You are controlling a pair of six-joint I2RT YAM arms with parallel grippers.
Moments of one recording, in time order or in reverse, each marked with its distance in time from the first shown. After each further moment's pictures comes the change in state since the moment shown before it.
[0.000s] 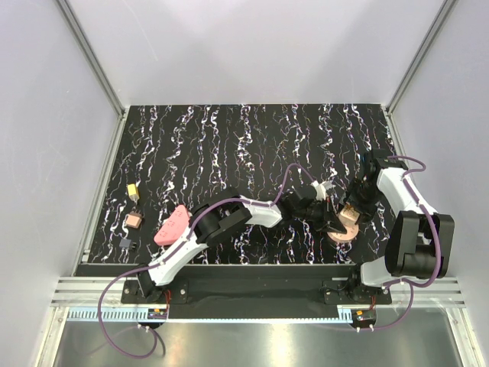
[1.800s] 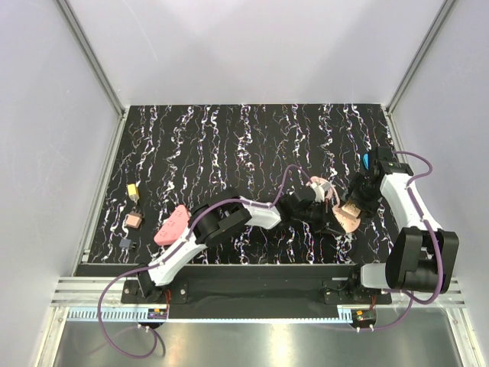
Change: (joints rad) left arm -0.004 -0.010 -0.022 0.002 -0.023 -0.004; right arm 0.000 -0.108 -0.007 0.039 0.000 -0.003
